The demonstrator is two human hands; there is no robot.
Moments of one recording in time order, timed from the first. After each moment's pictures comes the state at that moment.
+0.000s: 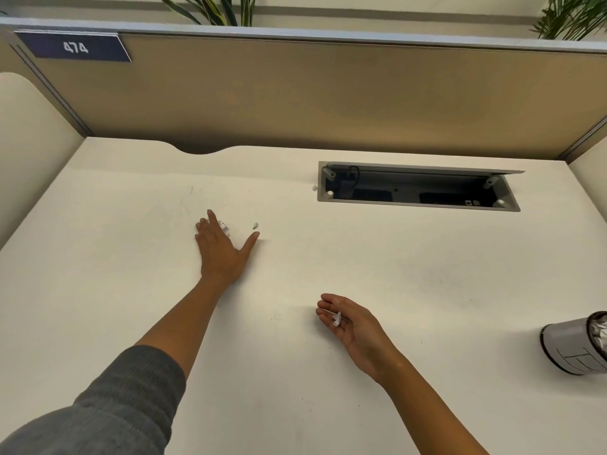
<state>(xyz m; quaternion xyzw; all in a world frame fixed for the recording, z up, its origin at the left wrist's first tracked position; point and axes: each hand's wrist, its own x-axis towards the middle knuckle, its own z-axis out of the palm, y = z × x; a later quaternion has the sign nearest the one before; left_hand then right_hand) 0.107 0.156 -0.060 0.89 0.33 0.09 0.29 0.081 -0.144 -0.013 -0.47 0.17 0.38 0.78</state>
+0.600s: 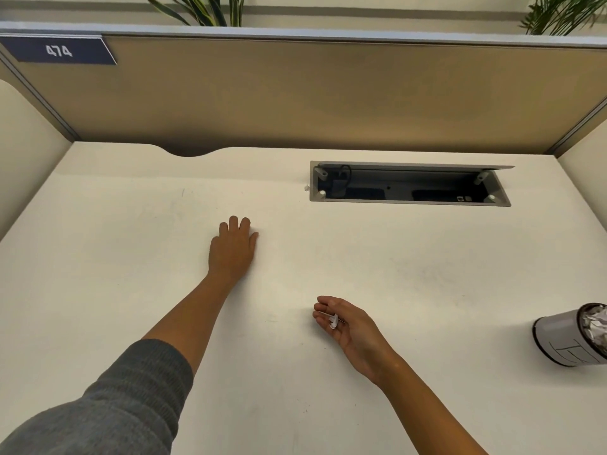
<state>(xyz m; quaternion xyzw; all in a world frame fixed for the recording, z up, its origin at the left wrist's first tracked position) 0.131 0.138 -0.049 0.98 0.17 0.06 -0.03 0.078 -0.147 -0.008 -0.47 0.17 0.38 0.78</state>
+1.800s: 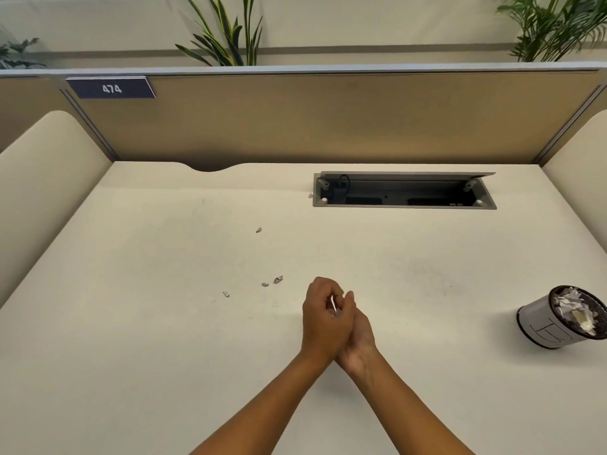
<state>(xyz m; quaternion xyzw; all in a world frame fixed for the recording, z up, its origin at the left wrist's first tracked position) 0.016 -0.088 0.007 0.78 0.16 0.23 0.56 0.026 -0.143 0.010 -0.11 0.27 0.35 0.89</state>
